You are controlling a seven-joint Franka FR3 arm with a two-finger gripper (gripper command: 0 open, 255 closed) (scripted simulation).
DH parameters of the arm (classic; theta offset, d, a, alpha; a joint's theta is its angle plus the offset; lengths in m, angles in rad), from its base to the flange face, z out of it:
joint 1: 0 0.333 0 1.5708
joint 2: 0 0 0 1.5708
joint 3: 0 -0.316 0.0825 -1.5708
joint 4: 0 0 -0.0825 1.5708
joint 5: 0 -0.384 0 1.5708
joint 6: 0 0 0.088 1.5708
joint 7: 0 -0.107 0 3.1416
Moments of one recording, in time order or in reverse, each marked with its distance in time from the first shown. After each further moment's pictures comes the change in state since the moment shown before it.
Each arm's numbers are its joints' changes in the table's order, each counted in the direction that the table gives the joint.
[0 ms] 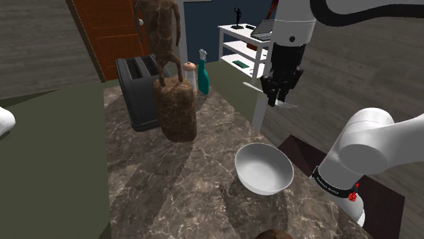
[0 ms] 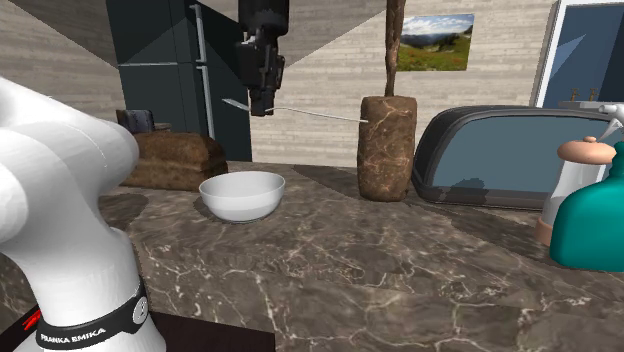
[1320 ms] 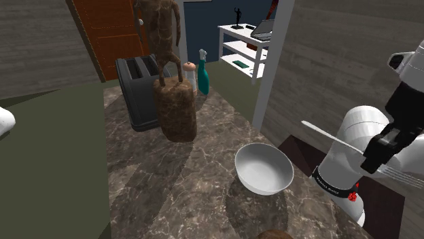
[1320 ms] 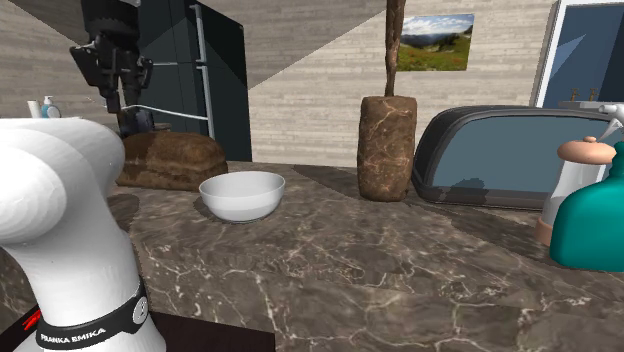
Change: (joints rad) arm 0.223 0.620 -0.188 -0.074 -0.327 0.492 -0.365
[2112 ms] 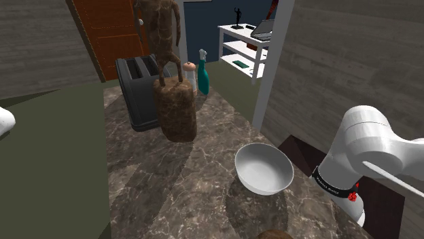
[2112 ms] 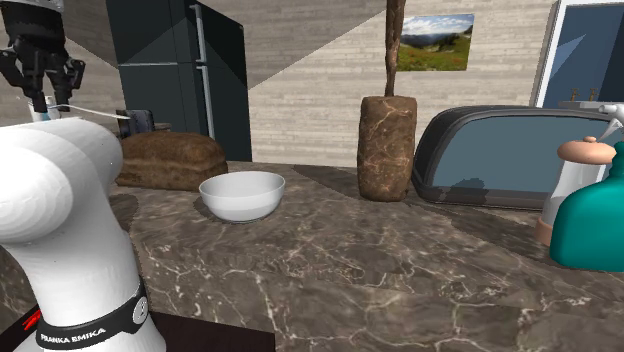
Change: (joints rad) arm 0.040 0.180 -0.119 0.173 -0.326 0.250 -0.323
